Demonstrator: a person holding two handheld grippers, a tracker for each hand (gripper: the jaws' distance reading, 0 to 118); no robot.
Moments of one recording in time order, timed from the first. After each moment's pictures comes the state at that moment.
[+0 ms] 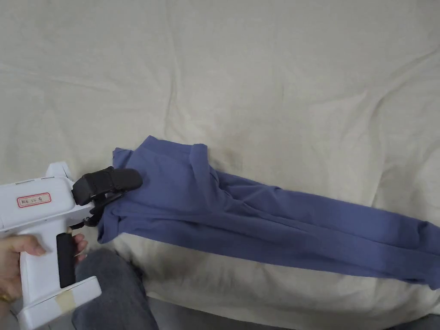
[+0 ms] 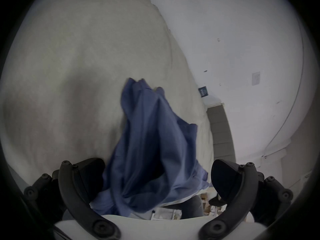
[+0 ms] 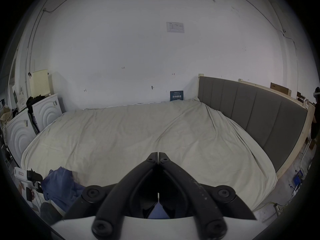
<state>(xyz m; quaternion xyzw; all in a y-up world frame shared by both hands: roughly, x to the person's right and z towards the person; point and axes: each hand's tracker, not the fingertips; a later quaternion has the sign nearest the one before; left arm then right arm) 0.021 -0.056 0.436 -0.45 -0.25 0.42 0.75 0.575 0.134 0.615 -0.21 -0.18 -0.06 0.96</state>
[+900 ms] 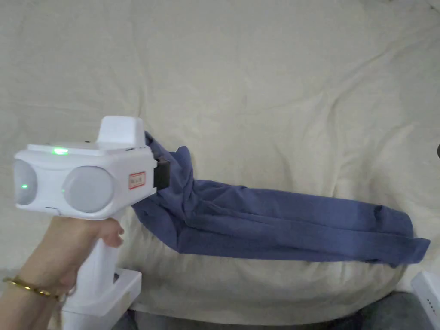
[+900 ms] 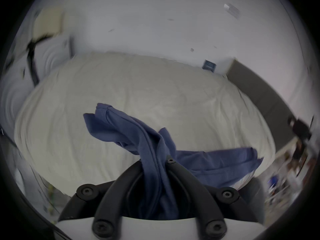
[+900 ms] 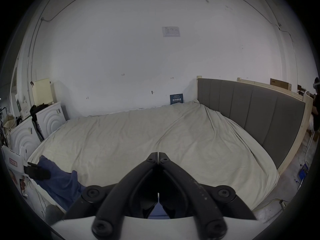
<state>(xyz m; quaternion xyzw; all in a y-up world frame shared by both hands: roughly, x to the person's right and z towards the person) 0.232 0.109 0.499 -0.39 -0.19 -0.04 0.90 0.596 0.141 0.655 -0.18 -0.17 -0.08 0.97</state>
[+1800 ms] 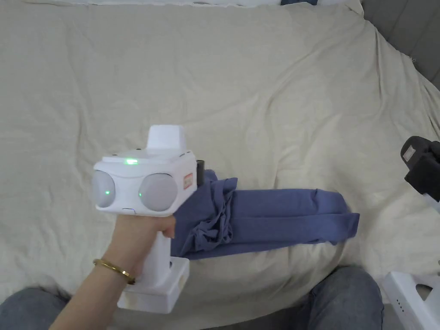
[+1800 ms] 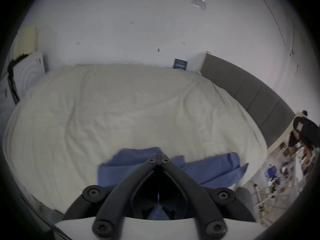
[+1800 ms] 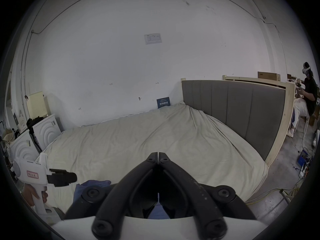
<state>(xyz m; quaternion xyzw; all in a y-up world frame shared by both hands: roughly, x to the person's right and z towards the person) 0.342 0.079 0.506 -0.34 -0.24 -0.03 0.91 0.630 0.142 0.723 -0.16 -0.21 -0.11 0.96</state>
